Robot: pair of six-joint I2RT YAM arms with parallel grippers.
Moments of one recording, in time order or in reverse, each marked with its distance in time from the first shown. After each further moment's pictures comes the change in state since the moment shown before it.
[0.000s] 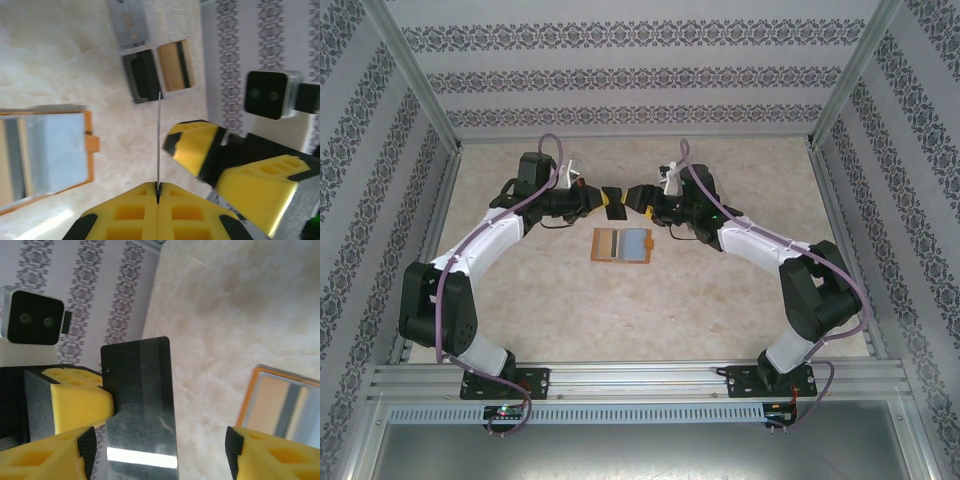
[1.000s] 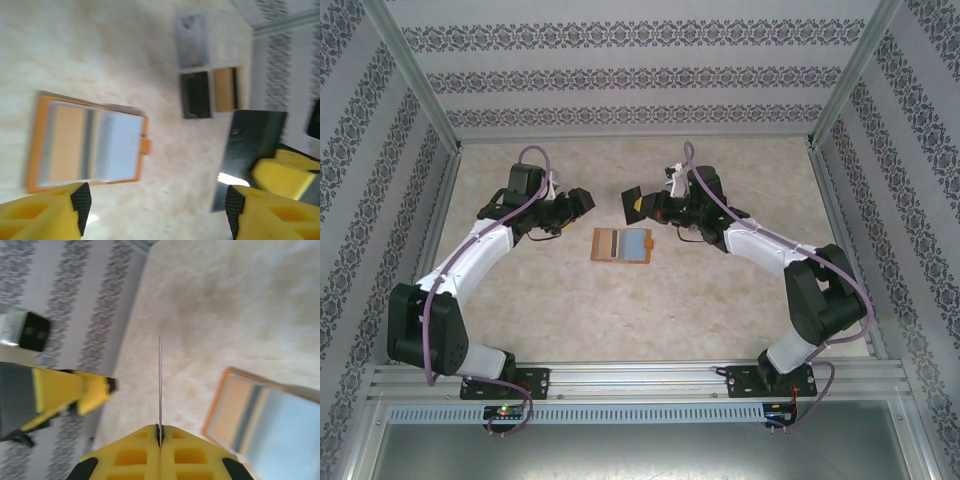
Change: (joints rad) left arm 0.032 -0.130 -0.067 -0.238 -0.370 0.080; right arm -0.048 -0.052 -0.035 -0.117 0.058 -0.200
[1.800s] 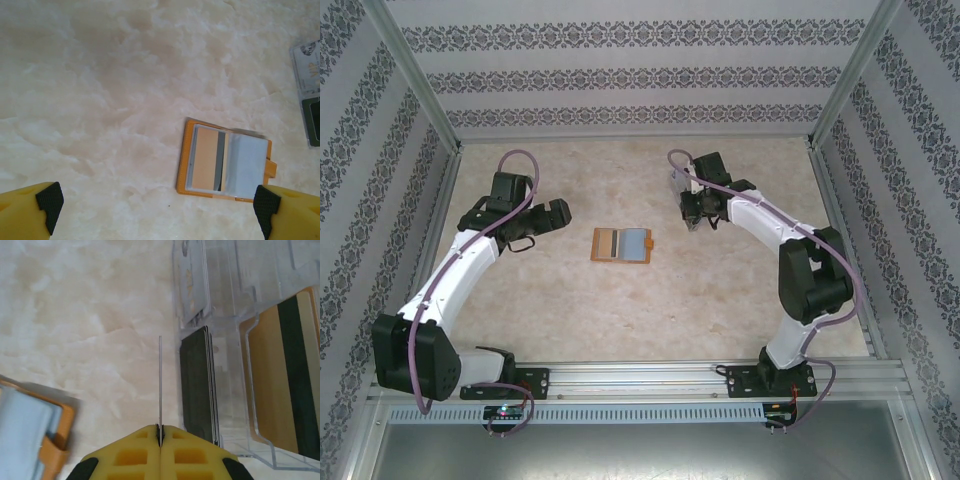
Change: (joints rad) left arm 0.040 -0.123 -0.016 -0.192 -0.317 0.251; right arm -0.100 0.159 0.274 -0.604 0.551 -0.584
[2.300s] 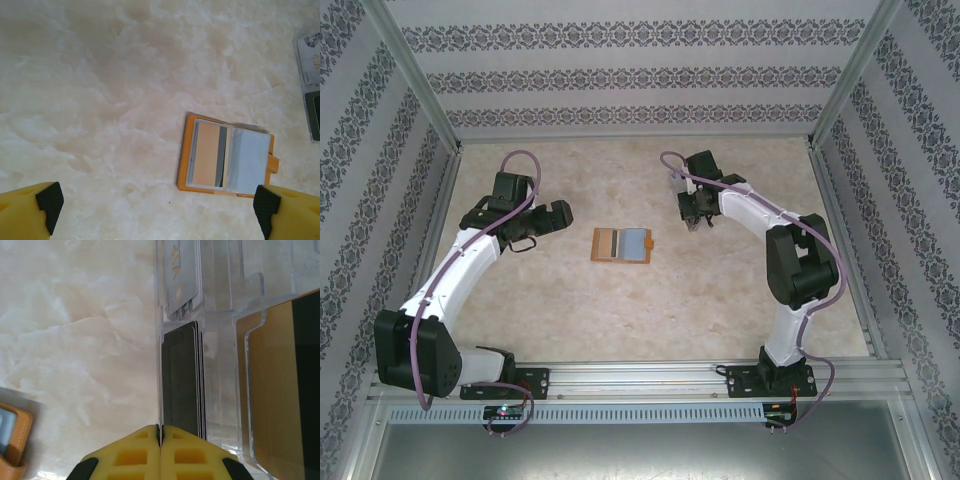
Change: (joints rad) left arm 0.000 0.016 0.000 0.000 0.028 0.004; right arm -0.002 0.117 0.088 -0.050 0.051 -0.043
